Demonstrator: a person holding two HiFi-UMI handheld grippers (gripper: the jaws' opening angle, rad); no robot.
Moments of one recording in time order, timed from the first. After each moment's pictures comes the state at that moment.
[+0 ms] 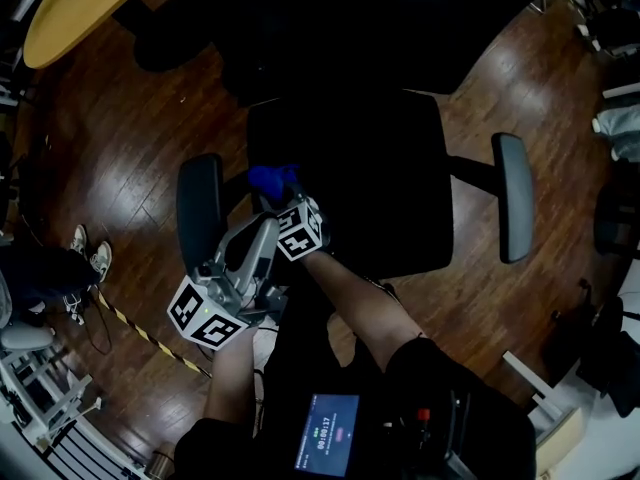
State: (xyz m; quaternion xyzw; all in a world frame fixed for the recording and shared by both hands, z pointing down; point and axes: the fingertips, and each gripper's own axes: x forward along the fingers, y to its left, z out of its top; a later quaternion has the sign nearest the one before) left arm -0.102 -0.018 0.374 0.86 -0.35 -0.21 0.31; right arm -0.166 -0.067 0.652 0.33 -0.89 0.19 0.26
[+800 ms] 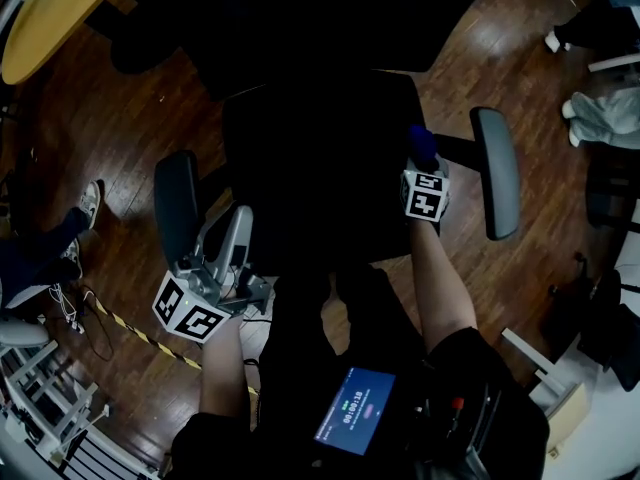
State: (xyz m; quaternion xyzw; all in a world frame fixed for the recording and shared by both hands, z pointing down) left arm -0.101 -0.025 0.378 0.85 -0.36 -0.21 0.32; right arm 0.247 -0.114 0.642 0.66 -0.67 0.20 0.29
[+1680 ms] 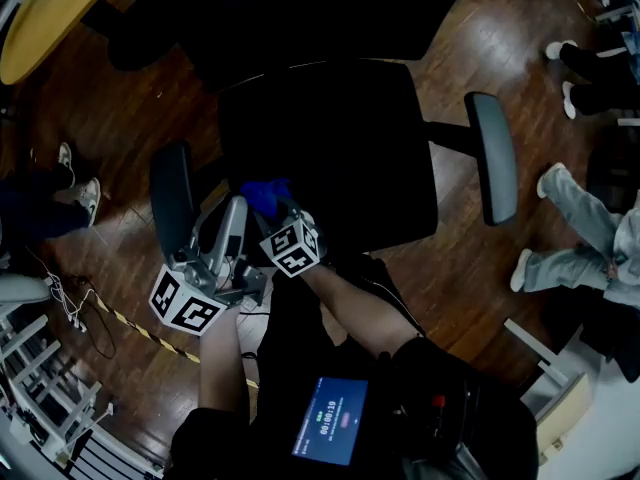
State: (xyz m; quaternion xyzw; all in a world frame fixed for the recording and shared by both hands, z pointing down) left arm -0.103 -0.019 0.378 0.85 -0.36 -0.20 0.32; right arm -0.132 0.009 0.653 0.34 -0.88 0.22 0.24
